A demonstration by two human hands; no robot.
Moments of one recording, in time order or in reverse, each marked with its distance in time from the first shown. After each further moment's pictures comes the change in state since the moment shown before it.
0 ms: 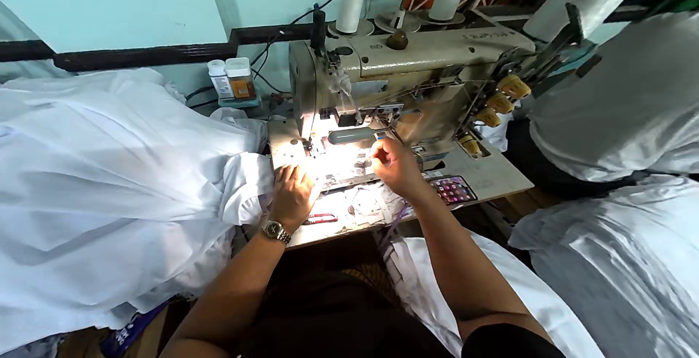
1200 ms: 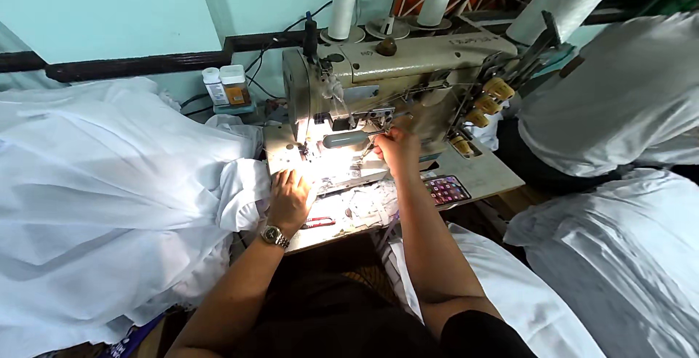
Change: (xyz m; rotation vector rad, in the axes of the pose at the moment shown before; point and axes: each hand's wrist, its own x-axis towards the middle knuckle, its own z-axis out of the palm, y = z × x) left_hand -0.001 -0.001 0.005 0.035 0.024 -0.014; right_hand 0.040 -0.008 0.001 0.142 0.312 0.652
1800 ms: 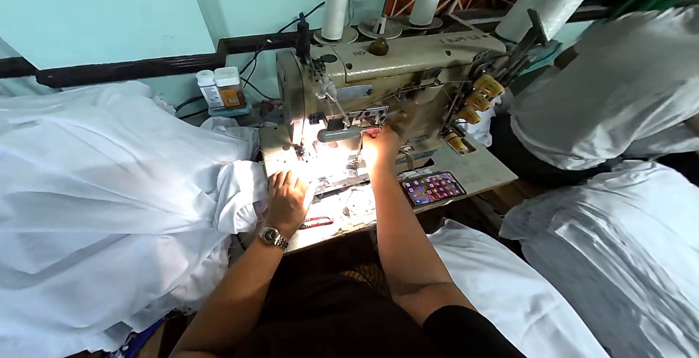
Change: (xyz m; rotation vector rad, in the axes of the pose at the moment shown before) left_hand -0.001 0.001 0.002 0.016 0.004 -0.006; right_hand 0.005 -0.013 0.031 -0.289 0.101 0.136
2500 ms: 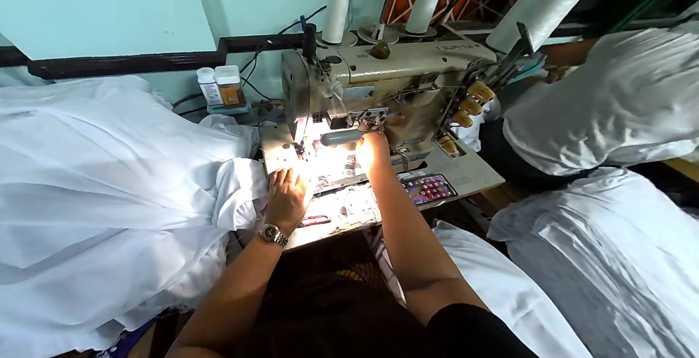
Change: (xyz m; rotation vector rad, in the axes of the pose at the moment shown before) left_hand -0.001 0.001 -0.001 -0.010 -0.021 -0.019; right_hand -0.010 0.001 0.002 -0.319 -0.062 -0.407
